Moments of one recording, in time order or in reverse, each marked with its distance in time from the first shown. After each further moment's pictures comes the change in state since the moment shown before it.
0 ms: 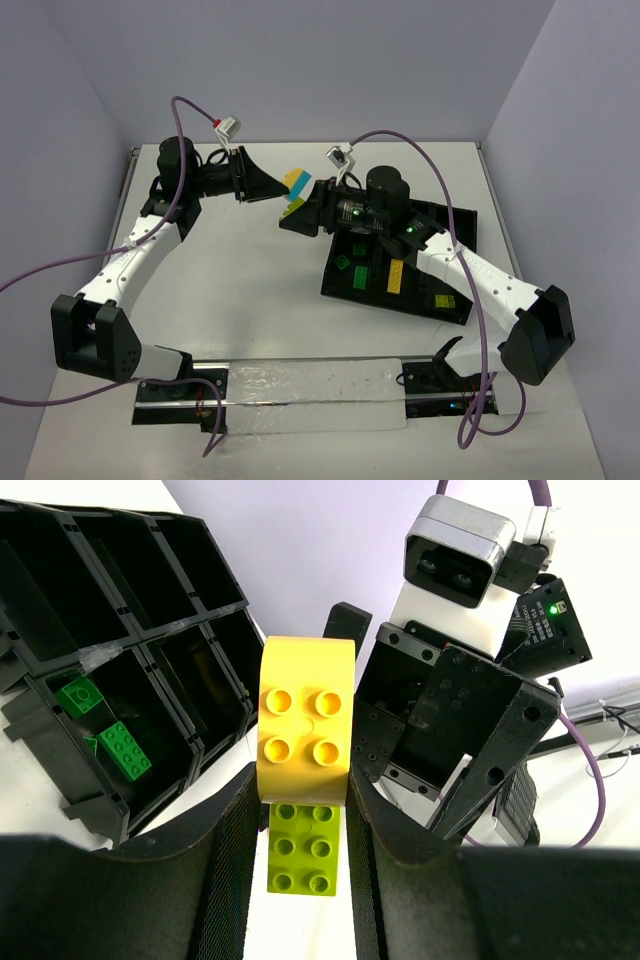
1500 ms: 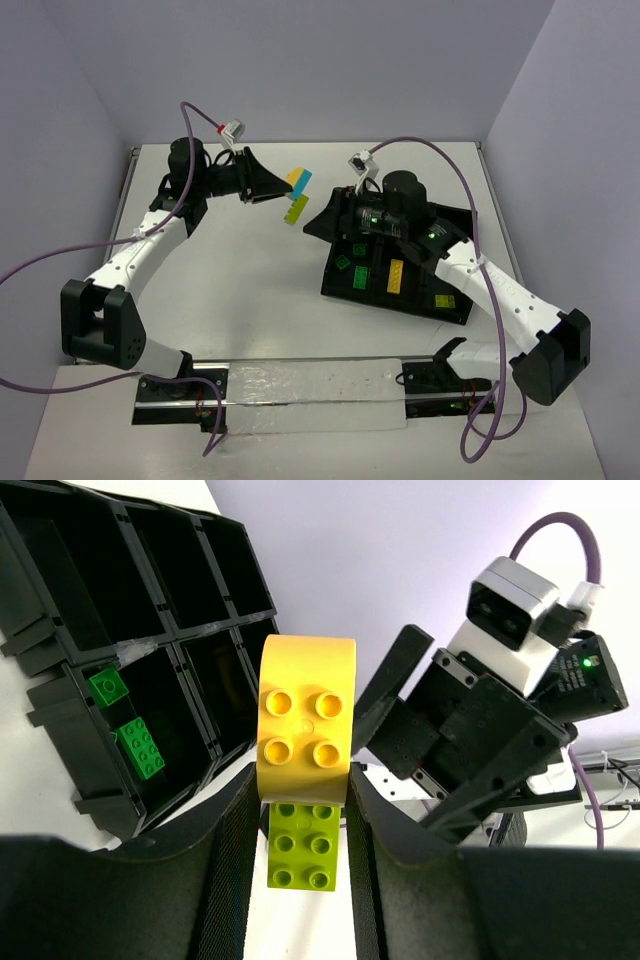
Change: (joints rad) left arm -0.004 0.069 0.000 -0.017 -0.073 -0.031; right arm -0.064 -0.124 -0.032 -0.267 0.107 -0.135
